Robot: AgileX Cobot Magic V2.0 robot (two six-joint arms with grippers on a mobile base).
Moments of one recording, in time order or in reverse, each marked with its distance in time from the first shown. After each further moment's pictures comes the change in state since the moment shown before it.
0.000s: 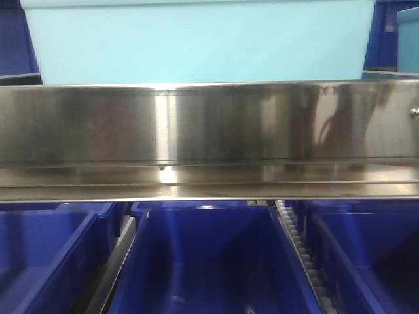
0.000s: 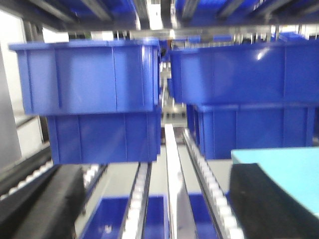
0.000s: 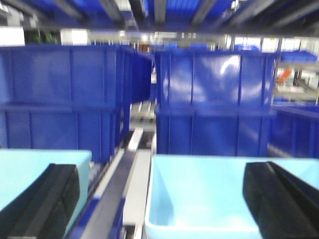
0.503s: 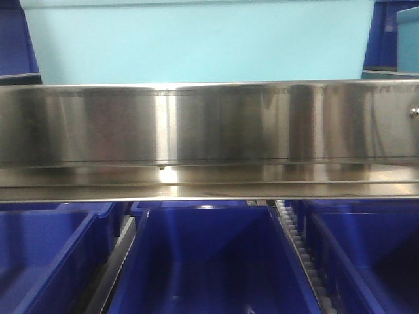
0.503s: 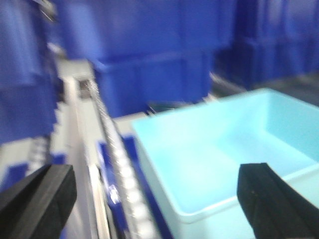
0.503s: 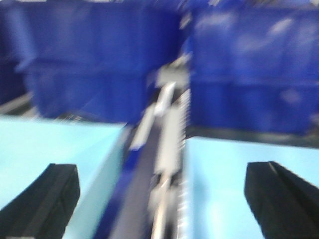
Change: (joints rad) left arm -0.356 0.442 -0.392 0.000 0.246 0.000; right arm 0.148 0.372 -0.395 0.000 0.286 0.000
